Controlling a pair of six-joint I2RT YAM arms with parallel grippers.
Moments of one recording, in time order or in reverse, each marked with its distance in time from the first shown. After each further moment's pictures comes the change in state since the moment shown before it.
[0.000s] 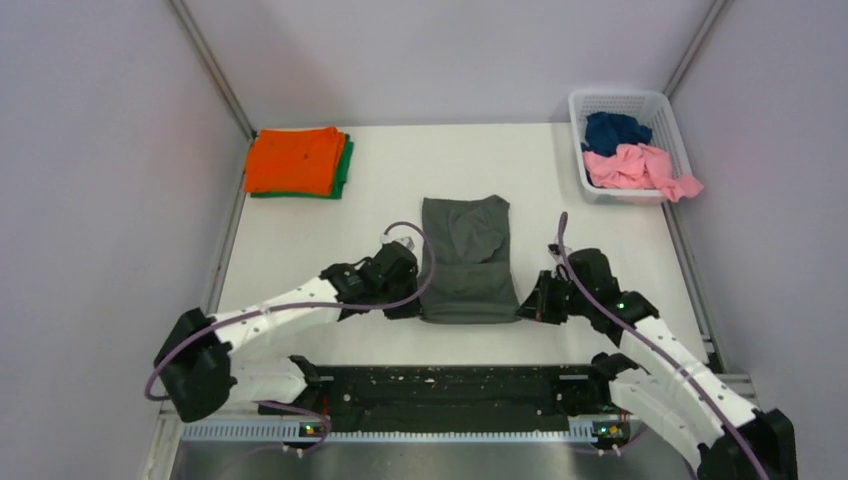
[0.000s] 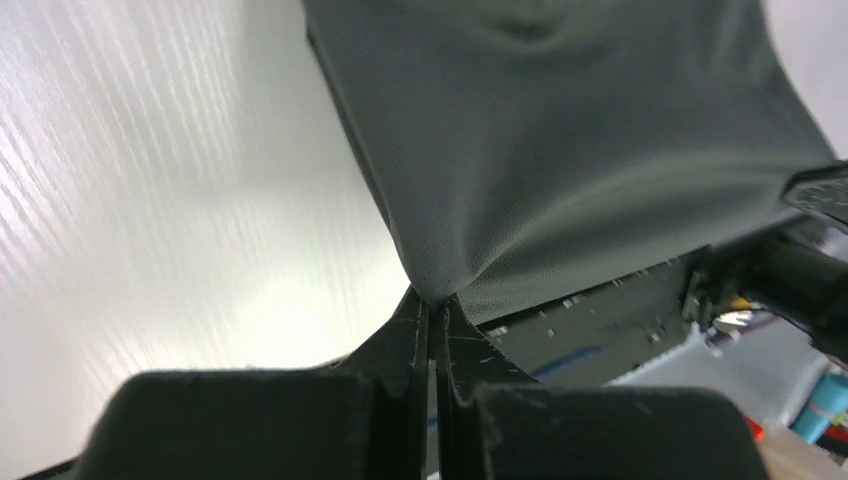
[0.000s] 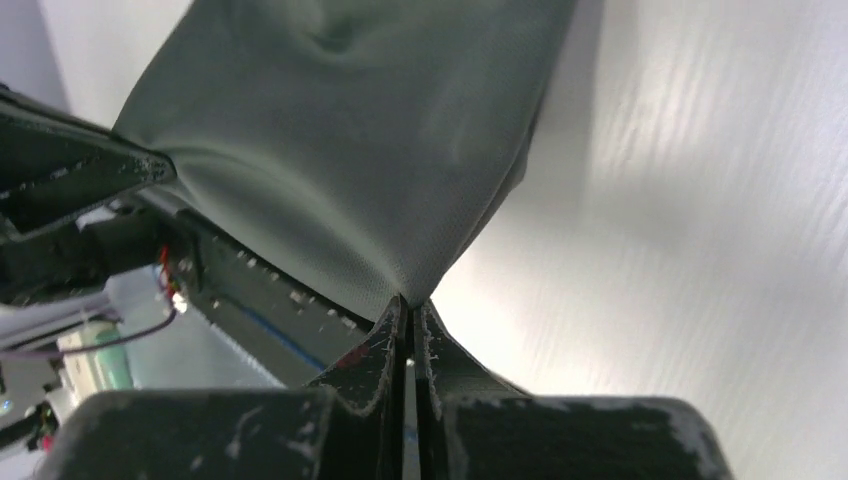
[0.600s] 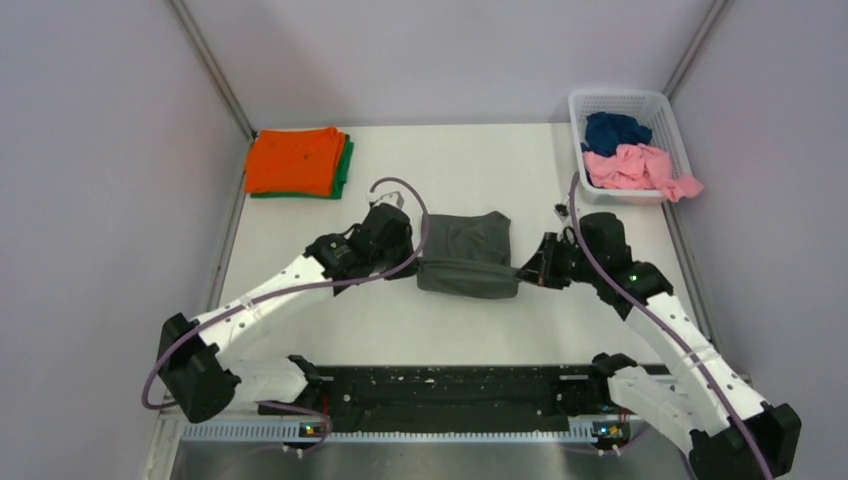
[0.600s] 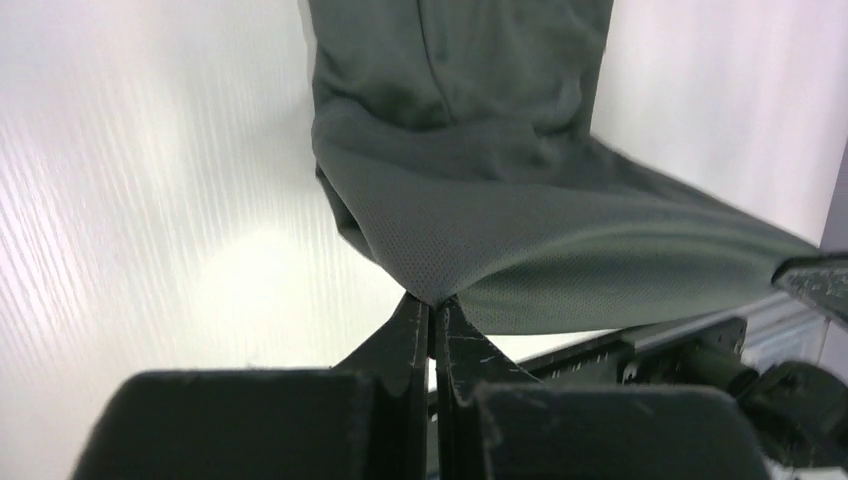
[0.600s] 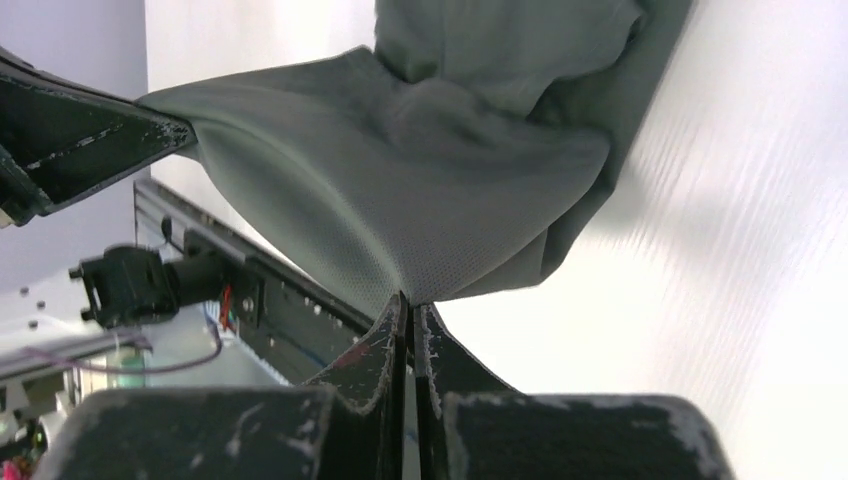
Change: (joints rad) left arm 0.031 -0.083 0.235 -0.127 -0.163 0.051; right arm -0.035 -0.001 0.278 -0.103 -0.044 -0.064
